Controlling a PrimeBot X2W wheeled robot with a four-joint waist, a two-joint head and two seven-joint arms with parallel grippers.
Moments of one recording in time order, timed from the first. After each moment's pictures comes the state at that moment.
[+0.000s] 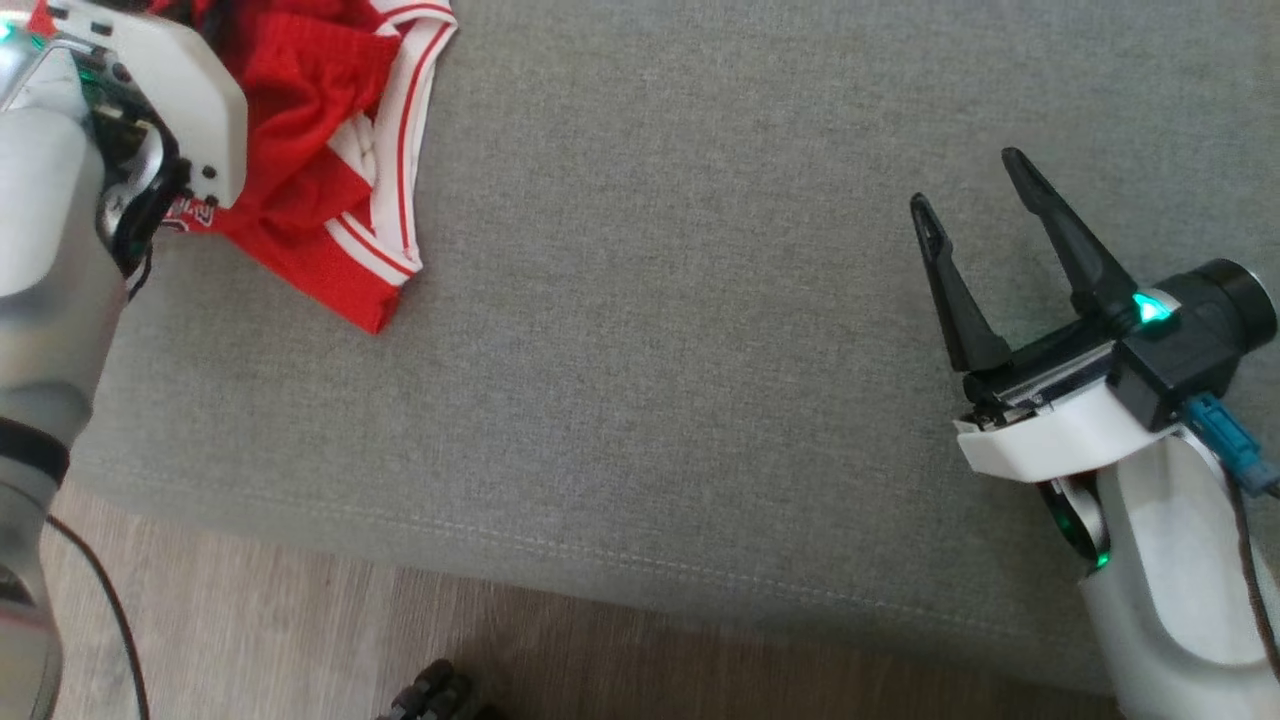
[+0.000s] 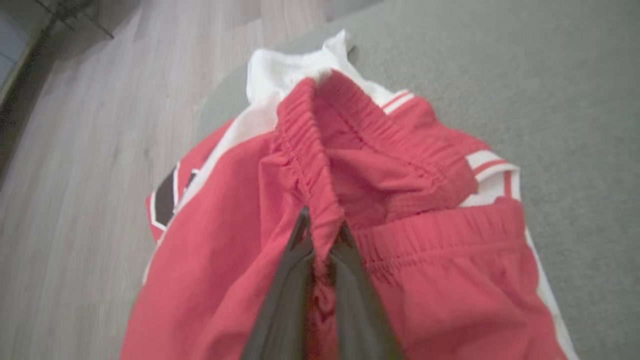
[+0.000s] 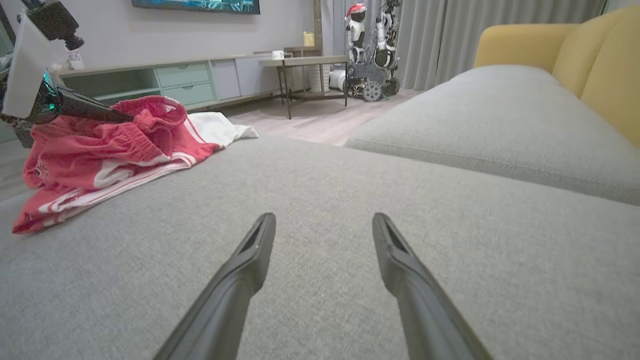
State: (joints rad) left arm -1.13 0.41 -0.77 0.95 -0.50 -0.13 0.04; right arm -0.35 -0.27 0.33 0.20 0.01 0.12 -0.25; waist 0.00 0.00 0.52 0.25
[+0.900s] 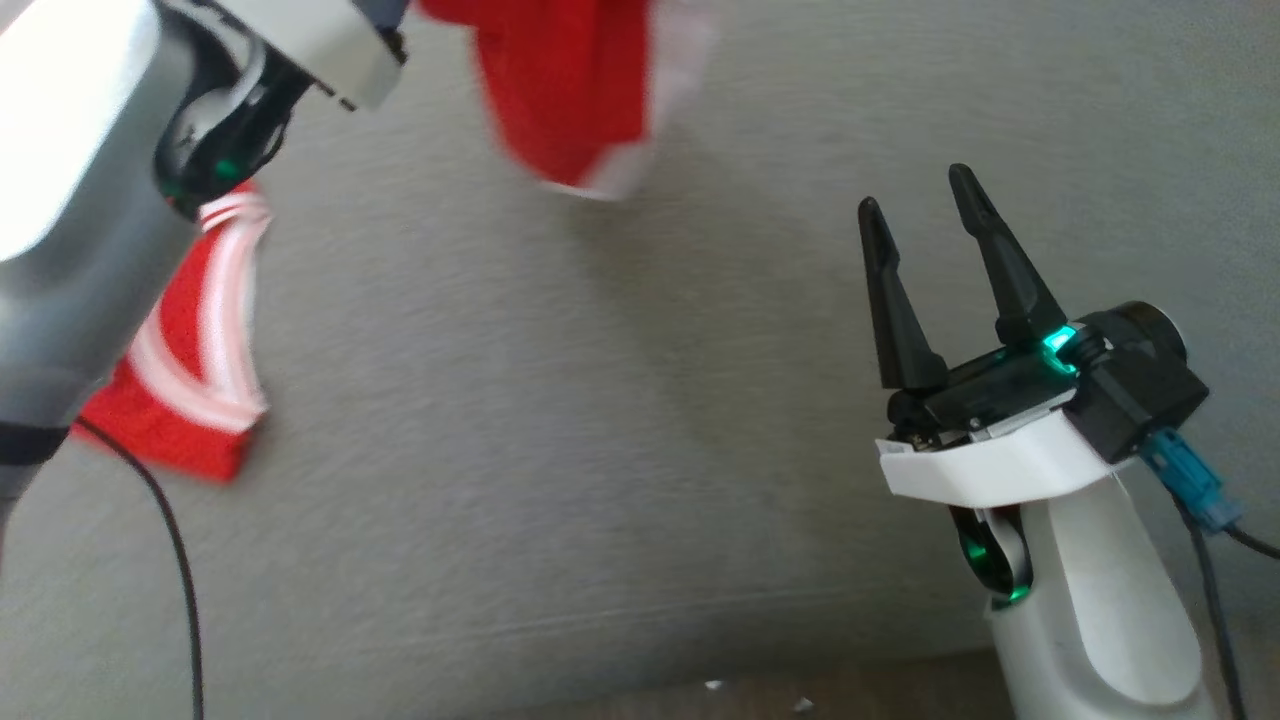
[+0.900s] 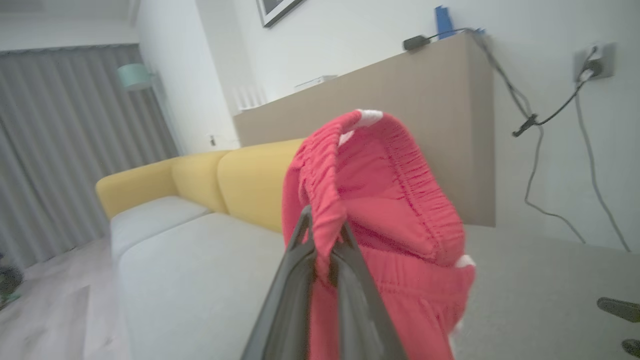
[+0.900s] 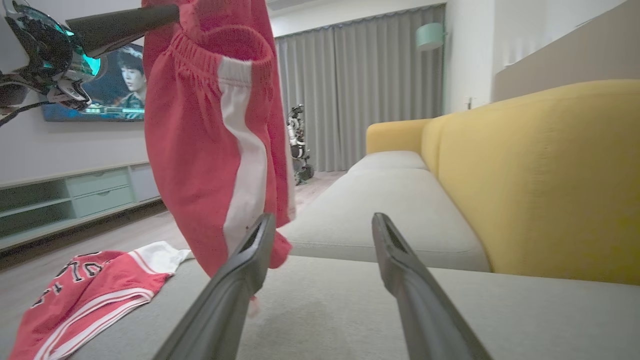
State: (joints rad) left arm -1.23 0.50 -0.94 0.33 -0.76 -0.13 -0.22; right arm -0.30 -0.08 0.32 0.14 0.07 0.12 -0.26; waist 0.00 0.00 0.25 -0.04
